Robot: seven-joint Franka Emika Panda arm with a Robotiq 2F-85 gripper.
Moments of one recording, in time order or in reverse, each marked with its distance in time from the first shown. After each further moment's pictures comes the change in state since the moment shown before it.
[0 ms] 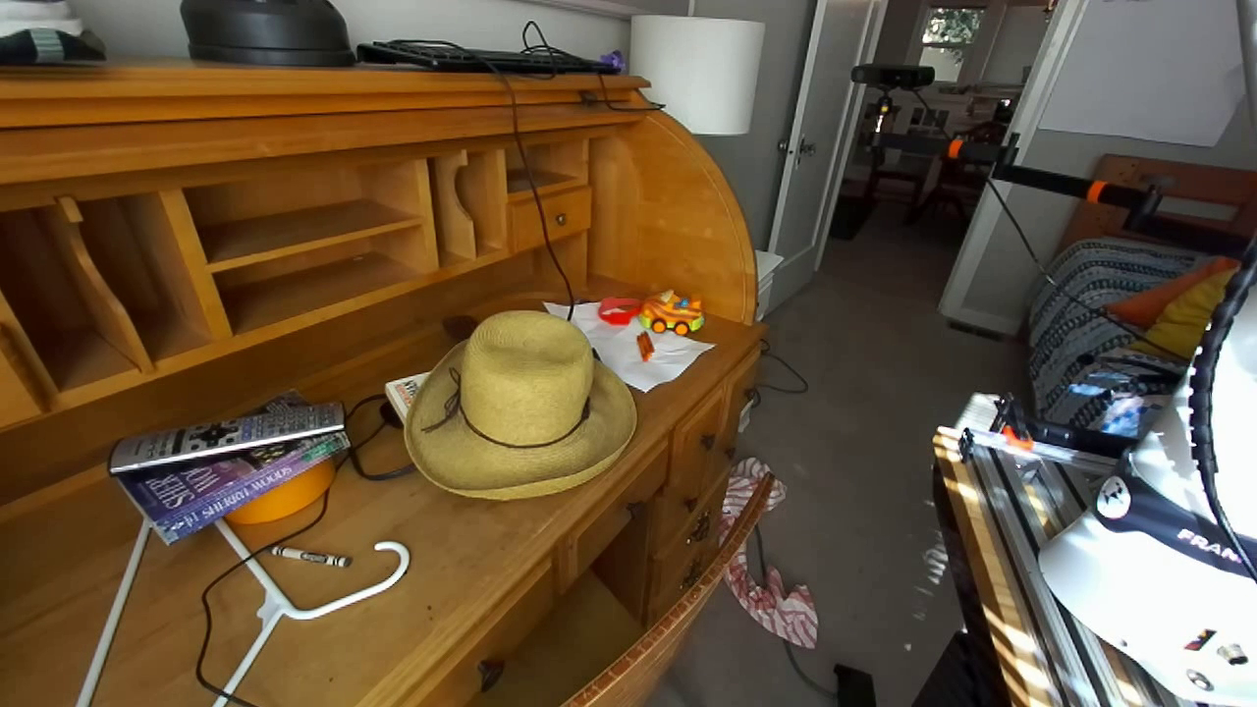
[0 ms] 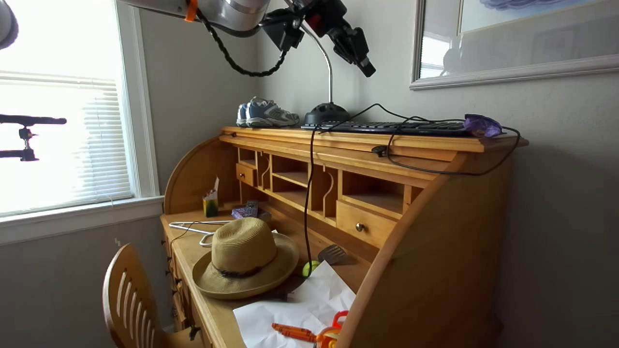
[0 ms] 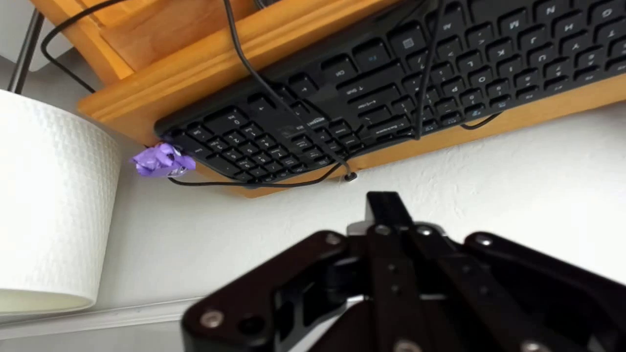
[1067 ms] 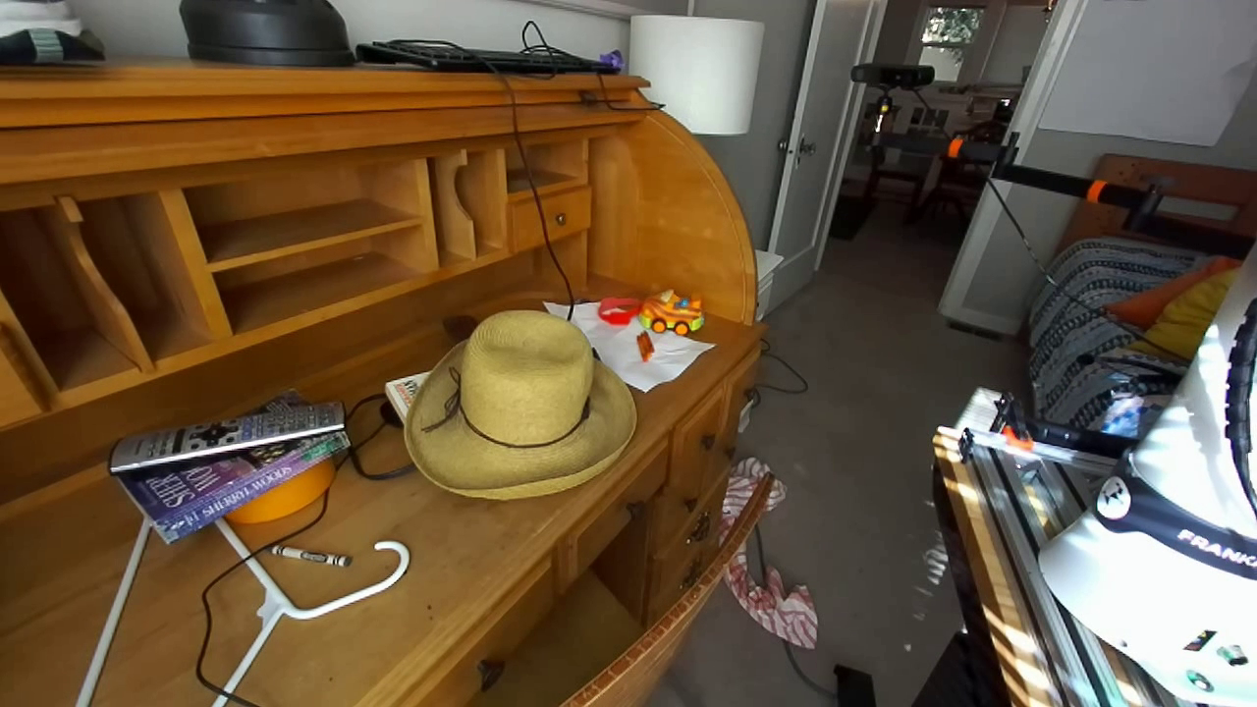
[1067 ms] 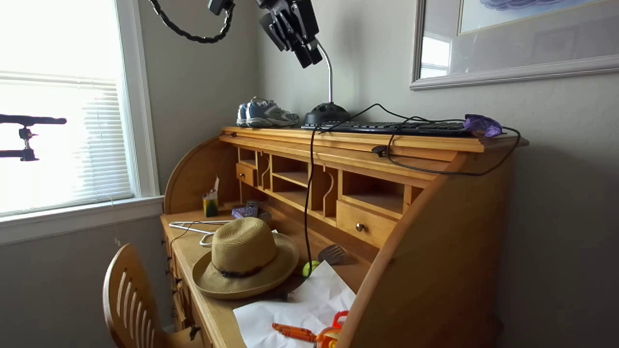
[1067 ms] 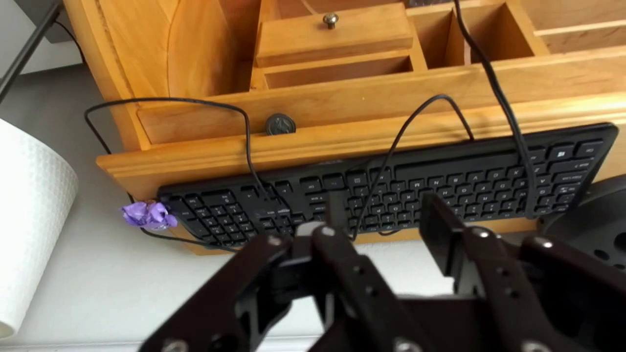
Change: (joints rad) arm -0.044 -0.405 0.047 -0.451 0.180 -0.124 -0.427
